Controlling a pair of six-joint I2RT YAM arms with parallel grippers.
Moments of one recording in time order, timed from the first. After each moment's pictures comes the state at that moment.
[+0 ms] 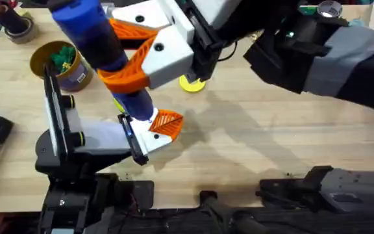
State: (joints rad) left arm -0.01 0.01 0.01 -0.12 1.11 0.05; right arm 0.74 1.48 1.10 0.60 -1.28 0.11
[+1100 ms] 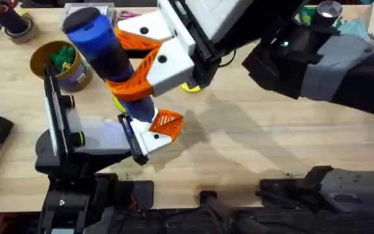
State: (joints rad) left arm -0.01 0.01 0.01 -0.12 1.11 0.05; right arm 0.74 1.48 1.05 0.63 -1.28 0.05
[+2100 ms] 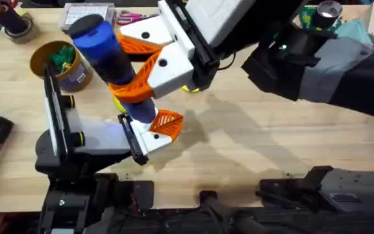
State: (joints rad) left arm -0.01 0.01 0.01 -0.12 1.11 0.05; right arm 0.74 1.48 1.03 0.62 -1.27 0.04
